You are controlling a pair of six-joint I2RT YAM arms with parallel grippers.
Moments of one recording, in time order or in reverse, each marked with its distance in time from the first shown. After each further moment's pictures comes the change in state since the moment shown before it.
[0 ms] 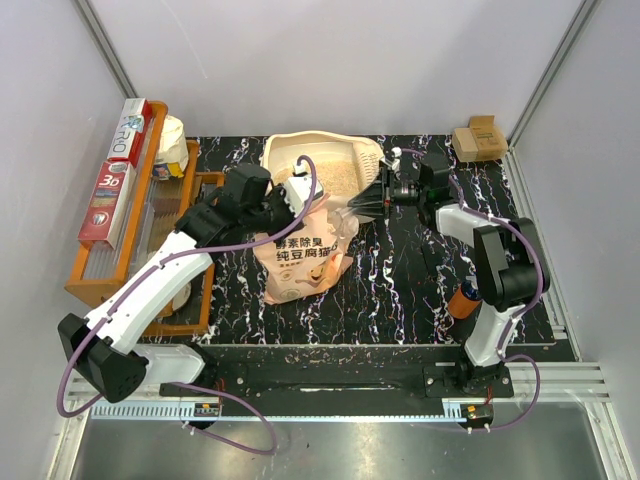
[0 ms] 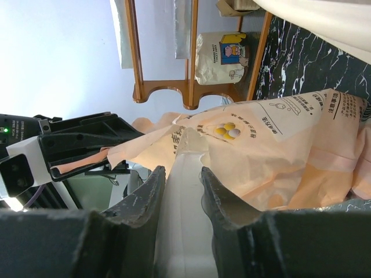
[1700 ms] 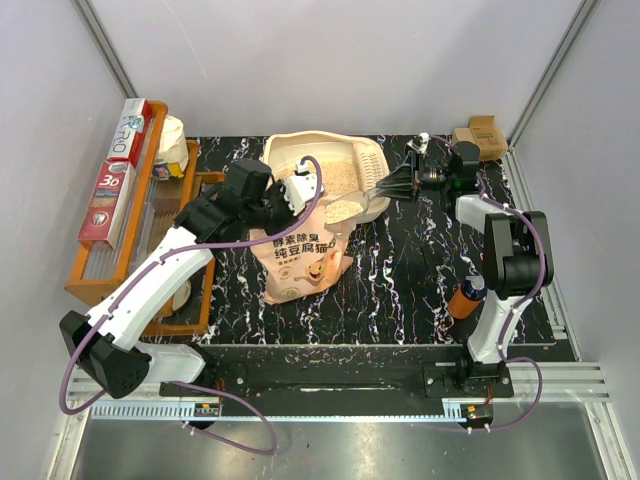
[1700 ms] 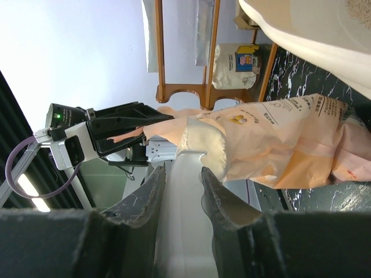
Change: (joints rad) left arm 0.011 0.022 0.055 -0.062 -0.055 0.101; right arm -0.178 0.065 0.076 0.154 -0.169 0.161
